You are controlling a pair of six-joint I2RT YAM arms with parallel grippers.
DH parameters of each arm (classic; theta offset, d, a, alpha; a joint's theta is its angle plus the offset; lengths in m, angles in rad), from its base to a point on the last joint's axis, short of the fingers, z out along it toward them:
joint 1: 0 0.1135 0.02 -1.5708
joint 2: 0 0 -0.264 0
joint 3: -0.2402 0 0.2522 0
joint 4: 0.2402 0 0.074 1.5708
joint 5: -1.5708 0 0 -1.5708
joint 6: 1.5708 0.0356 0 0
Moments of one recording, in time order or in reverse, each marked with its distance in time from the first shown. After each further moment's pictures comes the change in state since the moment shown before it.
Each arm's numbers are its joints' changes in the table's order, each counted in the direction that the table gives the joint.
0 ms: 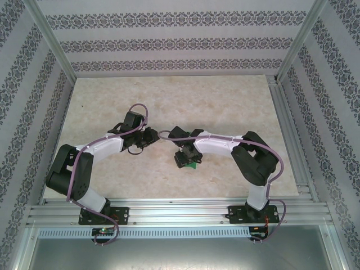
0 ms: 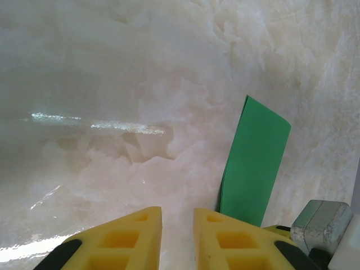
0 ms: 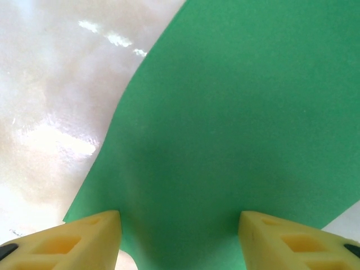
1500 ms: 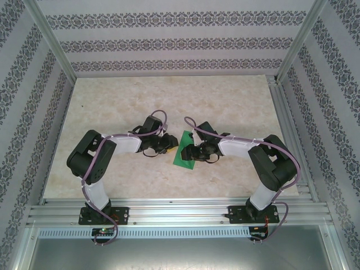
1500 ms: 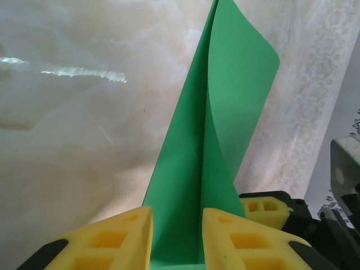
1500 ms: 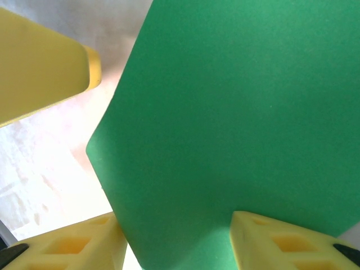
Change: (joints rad) left arm -0.157 0.253 -0.067 -0.201 -0.172 -0.172; right arm -0.230 -0.163 0.319 -0.449 0.459 0.134
